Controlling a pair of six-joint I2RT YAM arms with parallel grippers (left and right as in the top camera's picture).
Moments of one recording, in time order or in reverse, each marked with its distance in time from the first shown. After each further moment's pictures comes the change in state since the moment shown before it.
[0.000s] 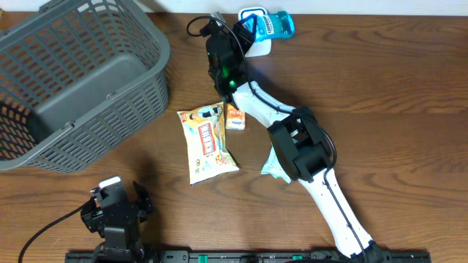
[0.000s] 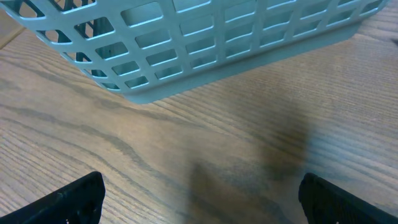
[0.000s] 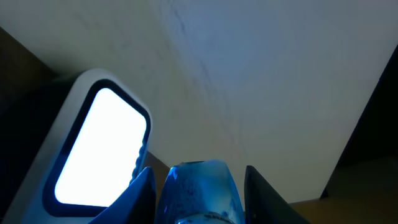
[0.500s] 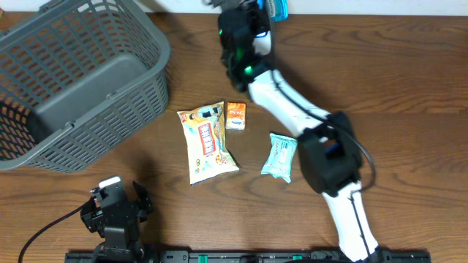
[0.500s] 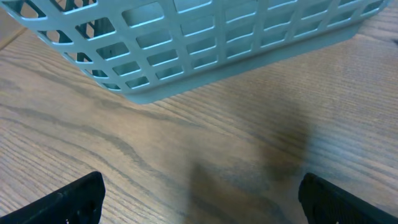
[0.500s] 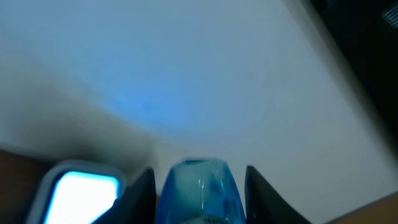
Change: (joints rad) left arm 0.000 0.000 0.000 0.000 -0.003 0.001; right arm -0.021 -0.297 -0.175 -0.093 -0.158 0.409
